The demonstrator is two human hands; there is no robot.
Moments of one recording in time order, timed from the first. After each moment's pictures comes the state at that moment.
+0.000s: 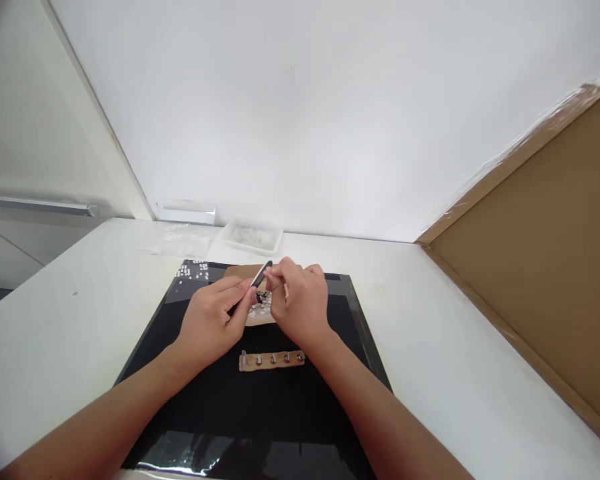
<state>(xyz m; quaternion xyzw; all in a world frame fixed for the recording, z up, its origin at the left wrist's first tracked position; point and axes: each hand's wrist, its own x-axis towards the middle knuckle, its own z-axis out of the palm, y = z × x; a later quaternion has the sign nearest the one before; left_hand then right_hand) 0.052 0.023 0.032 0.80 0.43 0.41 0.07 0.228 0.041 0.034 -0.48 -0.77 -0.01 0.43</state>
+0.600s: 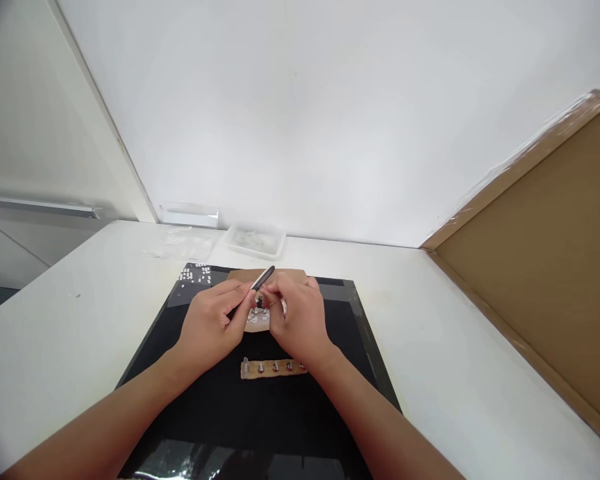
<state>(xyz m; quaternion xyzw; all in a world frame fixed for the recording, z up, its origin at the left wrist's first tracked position) 0.053 0.023 0.036 0.80 0.43 0.42 0.08 0.228 0.039 0.033 -0.47 -0.78 0.03 0.41</state>
